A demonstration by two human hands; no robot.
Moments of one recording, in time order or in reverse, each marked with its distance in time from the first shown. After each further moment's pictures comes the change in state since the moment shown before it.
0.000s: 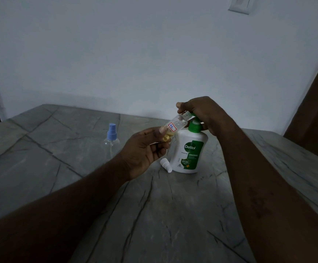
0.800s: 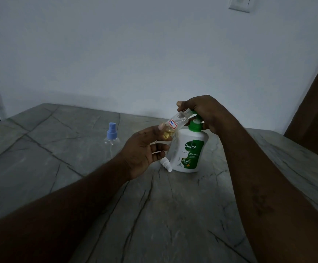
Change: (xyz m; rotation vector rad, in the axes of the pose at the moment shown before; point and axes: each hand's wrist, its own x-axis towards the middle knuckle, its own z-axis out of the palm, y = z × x) left_hand -0.001 -0.001 -0.001 0.120 0.012 -0.003; right_hand -0.002 -0.001 -0.002 0.024 -0.040 0.013
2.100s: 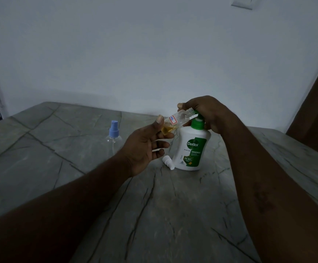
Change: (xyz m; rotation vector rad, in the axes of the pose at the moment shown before) left_hand 0.001 0.005 -0.004 0.077 -0.003 -0.024; right_hand 0.003 0.004 0.005 -0.021 -0.030 0.012
